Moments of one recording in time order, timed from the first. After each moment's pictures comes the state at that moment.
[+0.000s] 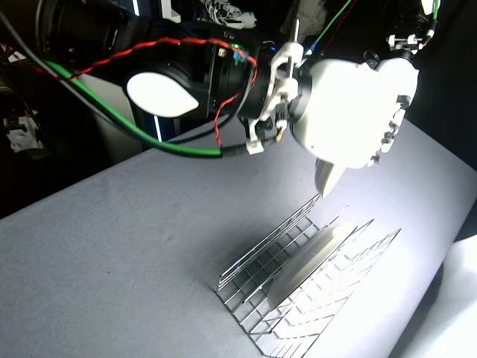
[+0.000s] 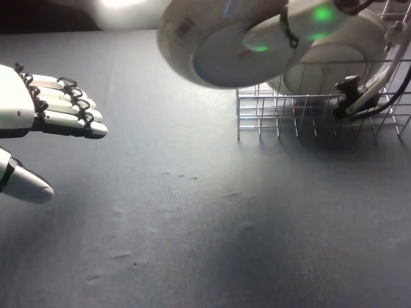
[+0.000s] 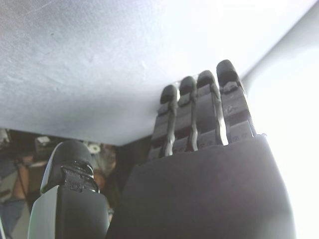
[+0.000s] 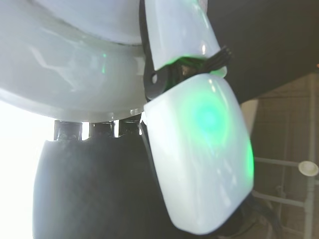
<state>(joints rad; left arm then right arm) 0.50 -0.90 1.52 1.47 -0.85 -0.23 -0.11 -1.05 1.07 0.21 0.26 -0.31</state>
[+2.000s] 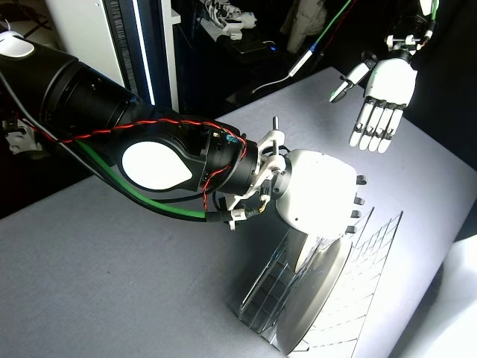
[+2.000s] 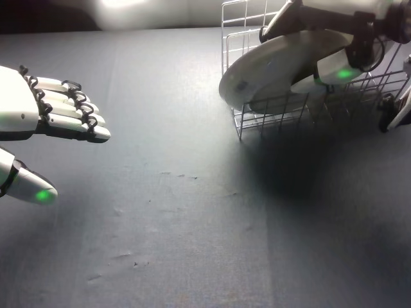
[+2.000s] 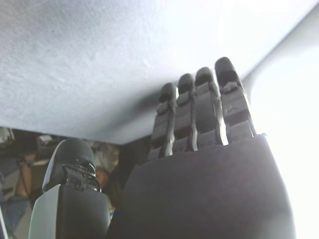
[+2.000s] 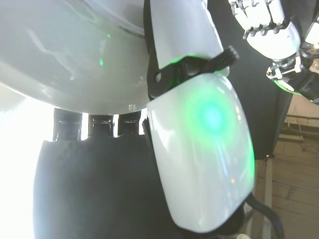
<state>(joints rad) 0.50 -0.90 1.51 1.48 -0.85 -0.23 -0.28 -1.13 1.28 -0.22 0.31 -0.31</state>
